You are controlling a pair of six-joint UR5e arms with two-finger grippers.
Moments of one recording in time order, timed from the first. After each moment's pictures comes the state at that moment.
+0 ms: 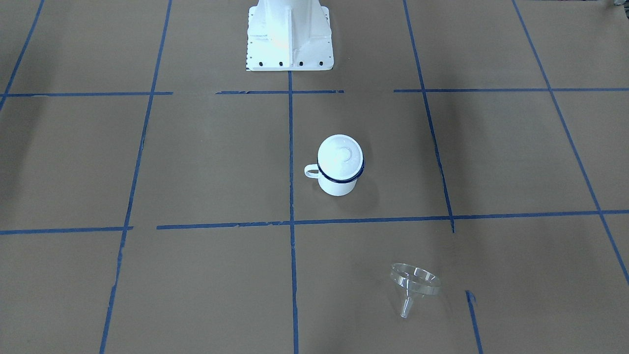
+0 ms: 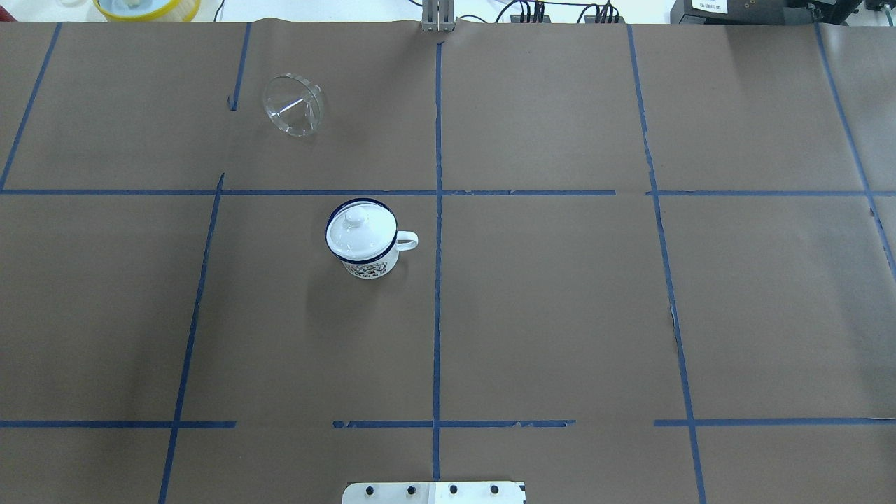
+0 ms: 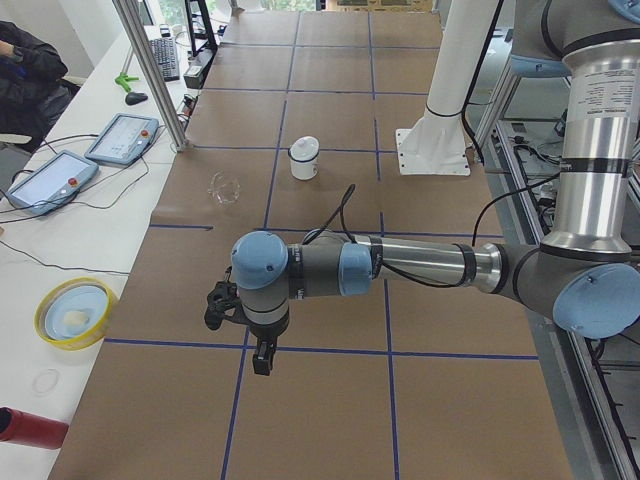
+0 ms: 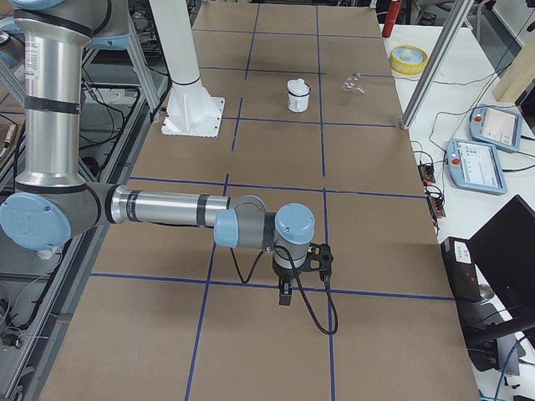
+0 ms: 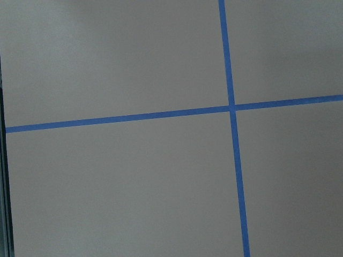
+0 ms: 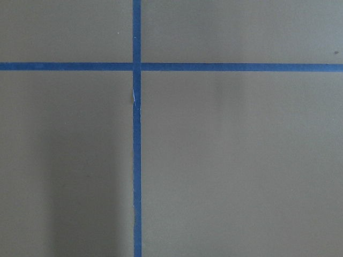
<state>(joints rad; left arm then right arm) -1.71 -1.58 -1.65 -1.44 -2.31 0.23 1.57 -1.68 1.65 -1.57 2.29 0.01</state>
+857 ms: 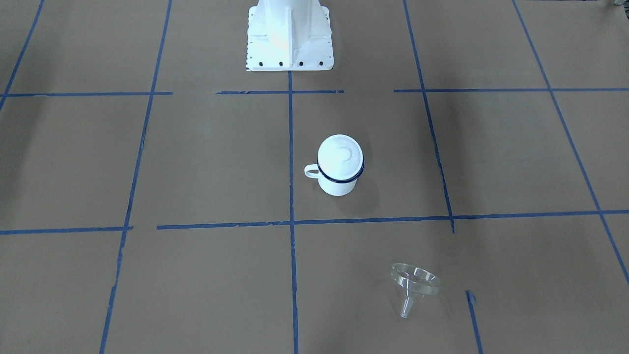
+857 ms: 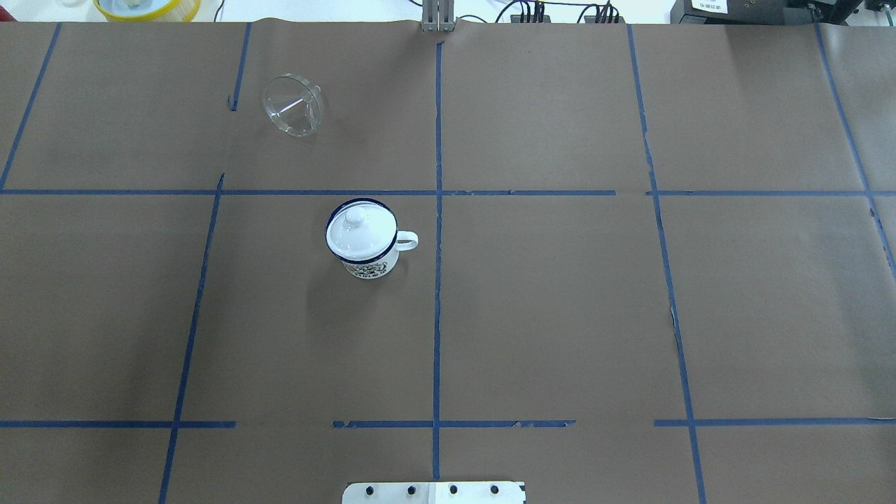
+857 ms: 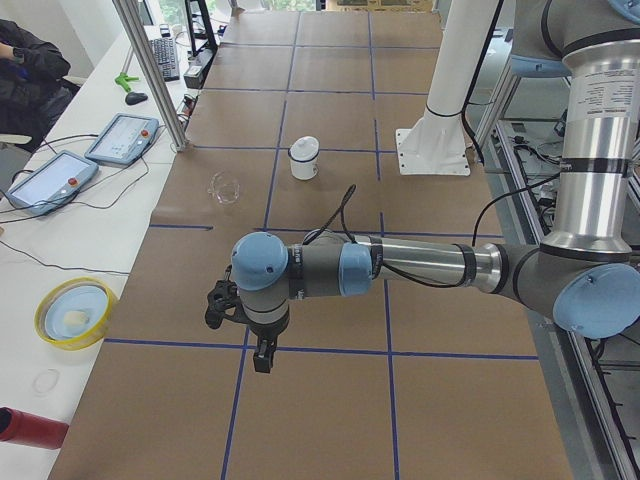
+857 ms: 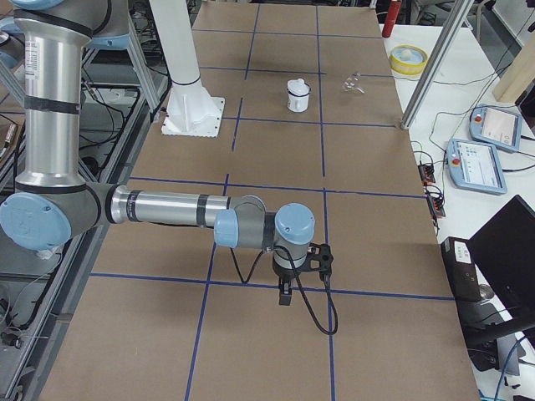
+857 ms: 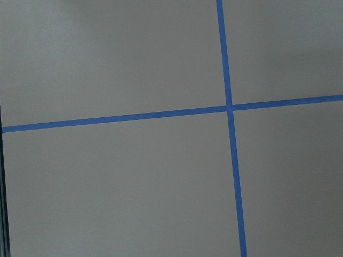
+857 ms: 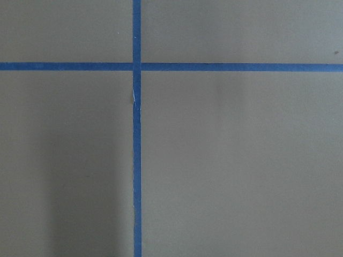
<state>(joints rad) -1.71 -1.58 -1.65 -1.44 -2.35 0.23 1.57 -1.68 1.65 -1.57 2.29 0.01</state>
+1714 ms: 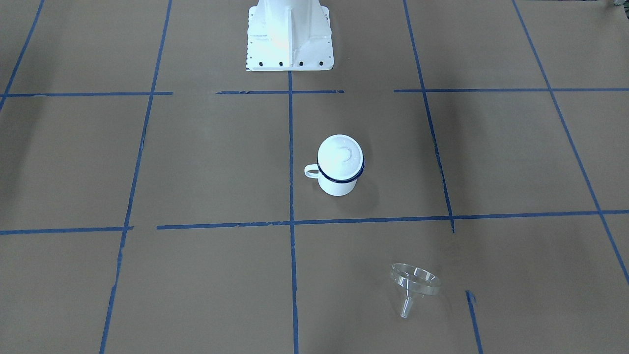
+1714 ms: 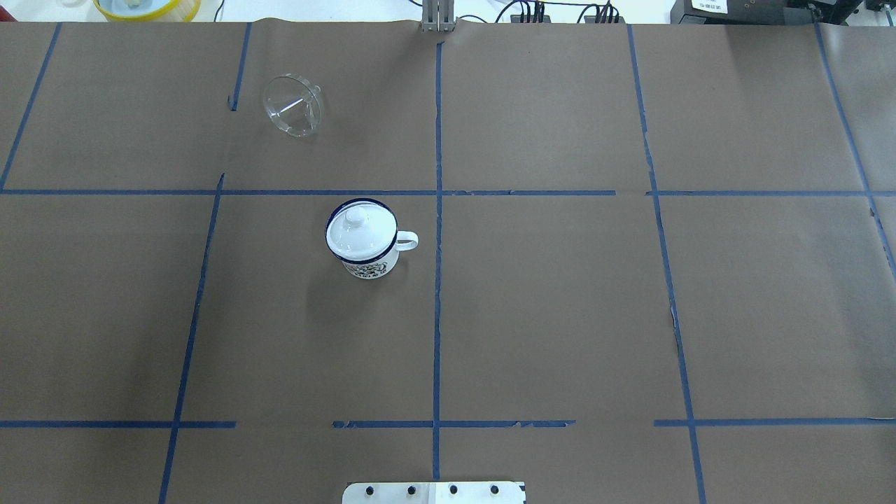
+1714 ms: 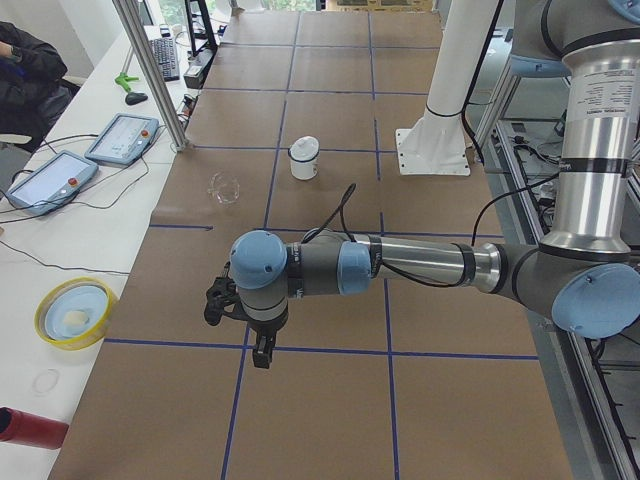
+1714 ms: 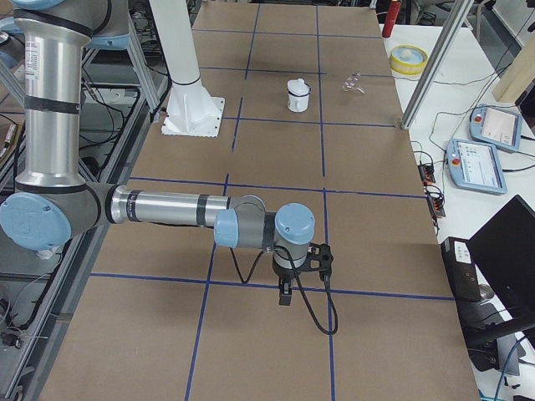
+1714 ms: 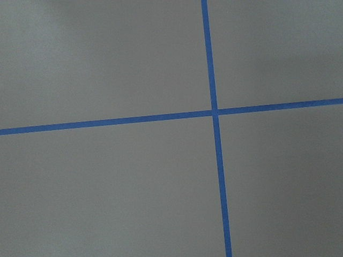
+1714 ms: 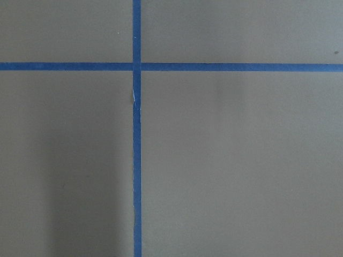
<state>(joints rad) -1.71 -1.59 -1.65 -1.44 -2.36 0.20 1.57 -1.68 1.65 -1.57 2.29 0.01</state>
